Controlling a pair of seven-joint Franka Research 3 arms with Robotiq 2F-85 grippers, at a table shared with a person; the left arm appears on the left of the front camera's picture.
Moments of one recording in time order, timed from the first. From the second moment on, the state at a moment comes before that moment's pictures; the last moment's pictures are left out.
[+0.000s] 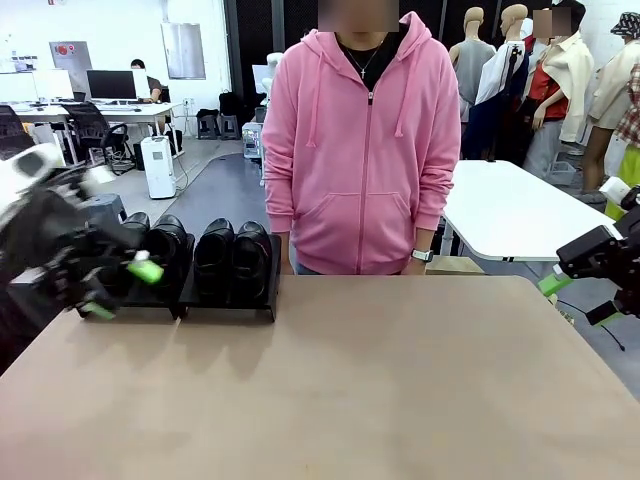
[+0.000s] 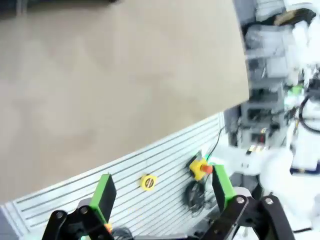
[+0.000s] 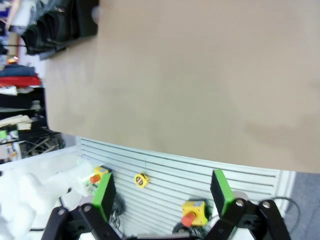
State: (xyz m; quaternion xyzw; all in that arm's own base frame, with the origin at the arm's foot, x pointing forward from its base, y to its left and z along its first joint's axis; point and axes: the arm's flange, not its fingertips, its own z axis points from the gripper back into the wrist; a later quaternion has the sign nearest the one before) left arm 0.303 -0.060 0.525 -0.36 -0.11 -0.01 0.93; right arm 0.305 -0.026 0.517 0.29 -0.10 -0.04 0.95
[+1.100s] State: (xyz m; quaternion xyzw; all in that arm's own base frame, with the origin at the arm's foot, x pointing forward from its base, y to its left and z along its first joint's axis) left arm 0.307 0.022 0.526 -0.40 -0.17 0.14 0.89; right arm 0.305 -0.026 0.517 0.29 -0.10 -0.04 0.95
